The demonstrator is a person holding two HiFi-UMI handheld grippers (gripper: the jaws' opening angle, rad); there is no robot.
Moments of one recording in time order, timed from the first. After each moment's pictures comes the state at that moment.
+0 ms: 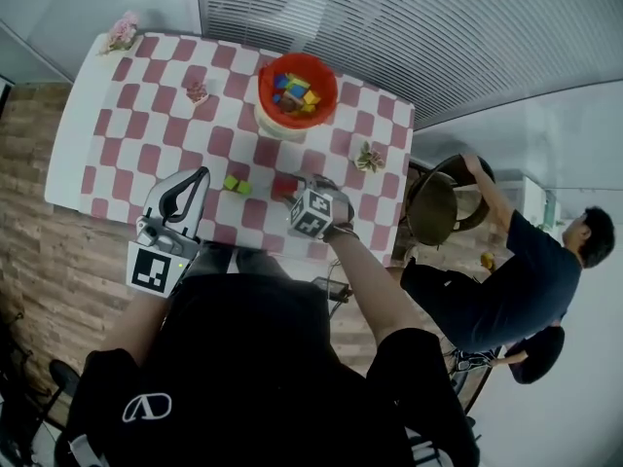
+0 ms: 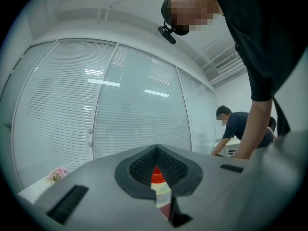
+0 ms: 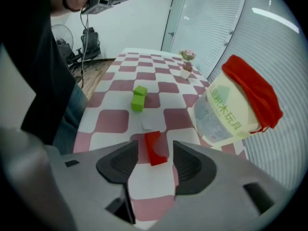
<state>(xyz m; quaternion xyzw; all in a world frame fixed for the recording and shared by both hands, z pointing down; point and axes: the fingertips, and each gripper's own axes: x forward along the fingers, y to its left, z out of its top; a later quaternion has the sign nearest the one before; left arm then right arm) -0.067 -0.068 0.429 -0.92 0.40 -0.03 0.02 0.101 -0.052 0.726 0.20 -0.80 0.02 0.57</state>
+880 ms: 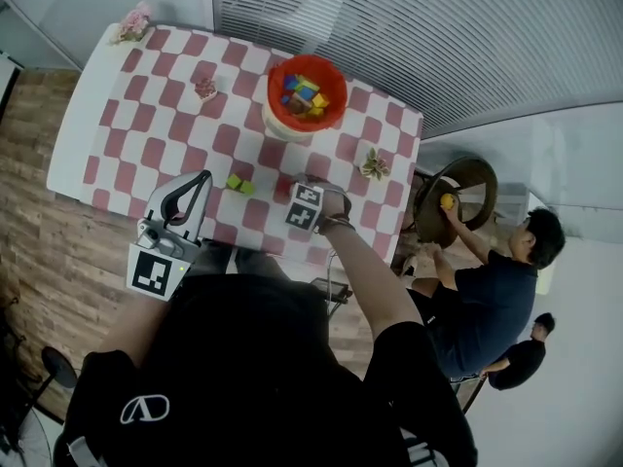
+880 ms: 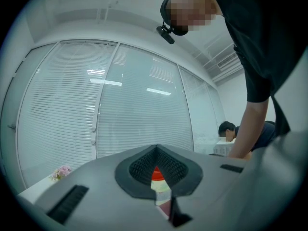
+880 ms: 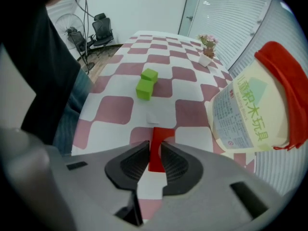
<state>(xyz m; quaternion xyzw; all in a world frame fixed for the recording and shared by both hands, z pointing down) -0.070 -0.061 0.435 -0.91 0.41 -0.04 0.02 0.097 -0.050 0.758 0.10 -0.76 0.02 0.64</state>
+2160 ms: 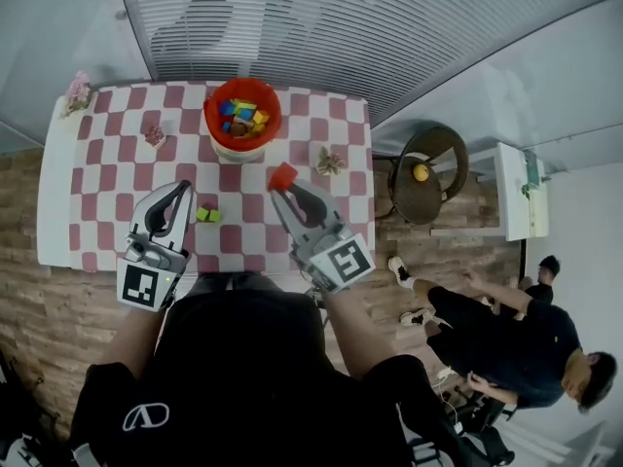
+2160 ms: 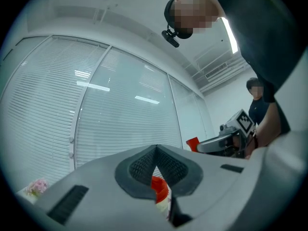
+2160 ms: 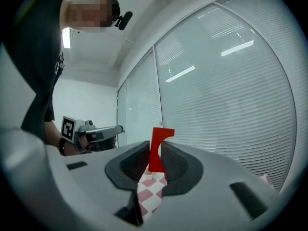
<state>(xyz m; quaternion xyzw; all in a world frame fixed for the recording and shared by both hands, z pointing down) -0.013 -0.087 0.387 -0.94 0.34 0.02 0.06 0.125 -0.060 0.404 0.48 -0.88 0.03 -0.01</state>
